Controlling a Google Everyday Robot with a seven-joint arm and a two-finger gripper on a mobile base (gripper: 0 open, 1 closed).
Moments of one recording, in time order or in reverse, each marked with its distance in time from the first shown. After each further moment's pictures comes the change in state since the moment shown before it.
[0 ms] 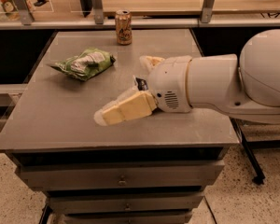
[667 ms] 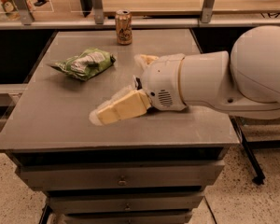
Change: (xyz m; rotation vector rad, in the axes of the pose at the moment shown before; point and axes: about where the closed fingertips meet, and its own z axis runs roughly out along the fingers) arm -0.003 0.002 0.008 -0.006 0.013 -0.023
